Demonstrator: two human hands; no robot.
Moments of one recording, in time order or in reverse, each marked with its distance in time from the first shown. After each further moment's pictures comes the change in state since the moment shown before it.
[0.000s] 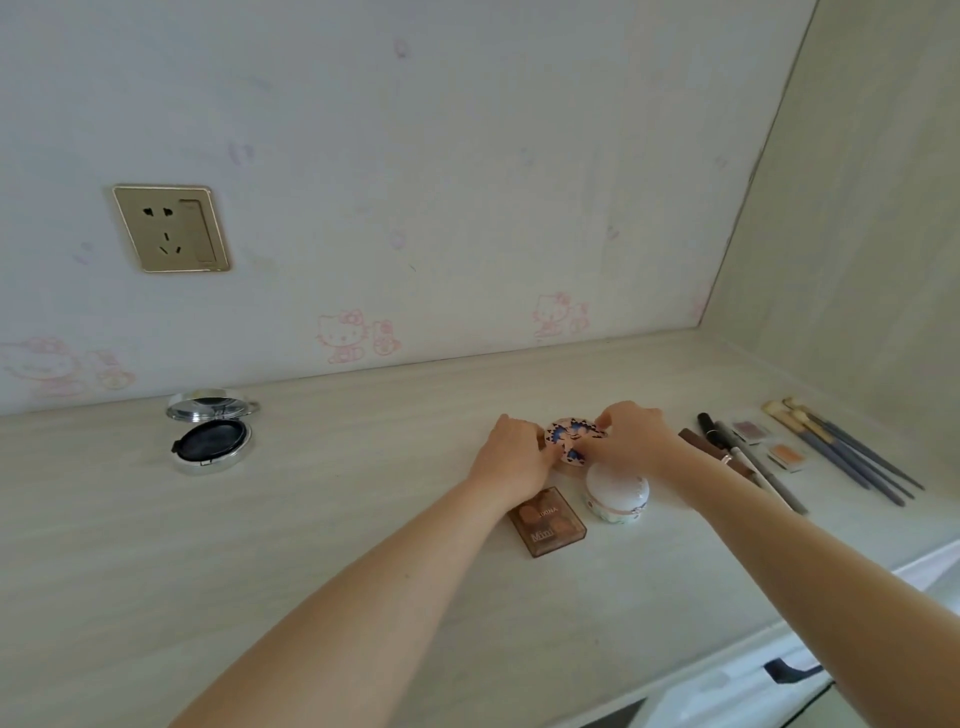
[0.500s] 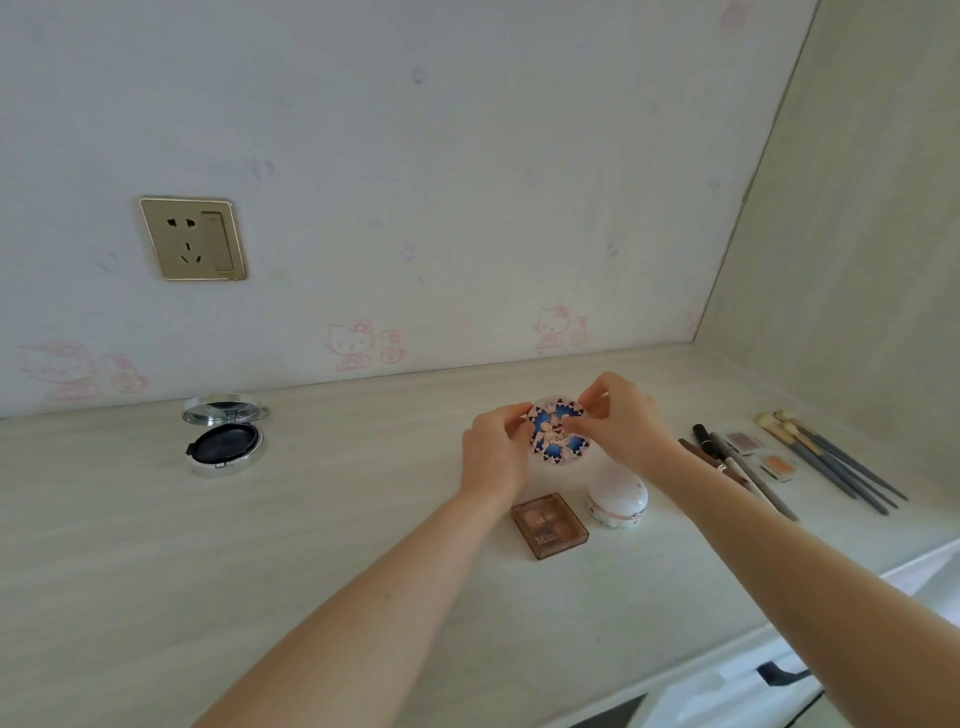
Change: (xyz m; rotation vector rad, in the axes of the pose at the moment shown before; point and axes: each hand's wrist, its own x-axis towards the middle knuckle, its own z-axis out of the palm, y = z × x) left_hand -0.021 0.002 -0.018 -0.503 0.343 0.011; right_hand -0.017 -0.022 -0.012 0.447 0.214 -0.127
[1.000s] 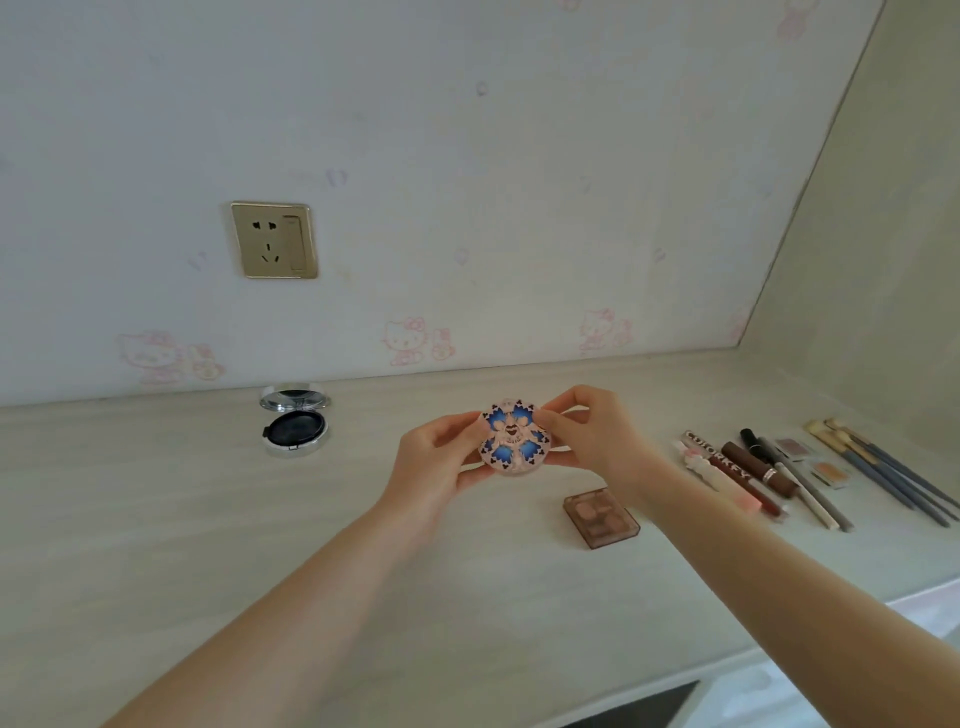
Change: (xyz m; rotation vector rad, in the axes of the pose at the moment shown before) left_hand -0.043 -0.010 -0.115 -0.553 -0.049 -0.251; right_hand -0.043 -0.070 0.043 0.589 -0.178 0.082
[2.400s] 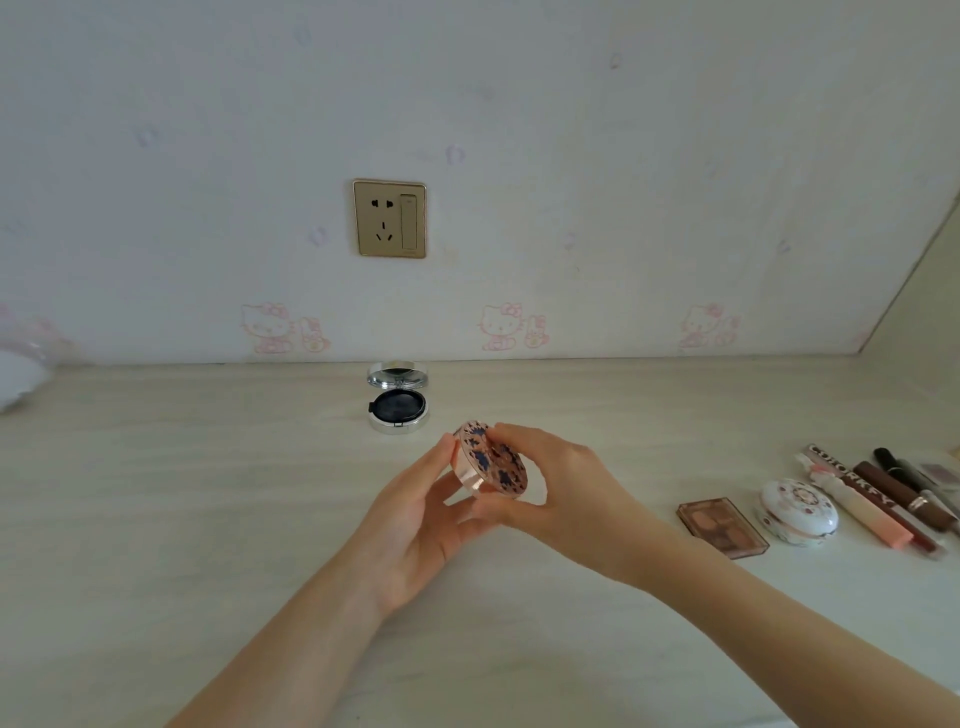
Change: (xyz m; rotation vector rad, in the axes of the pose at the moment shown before) left_hand -0.061 0.017 -0.105 -0.481 -0.035 -0.229; right_hand -0.064 -0.020 0.111 -0.533 -0.378 -0.544
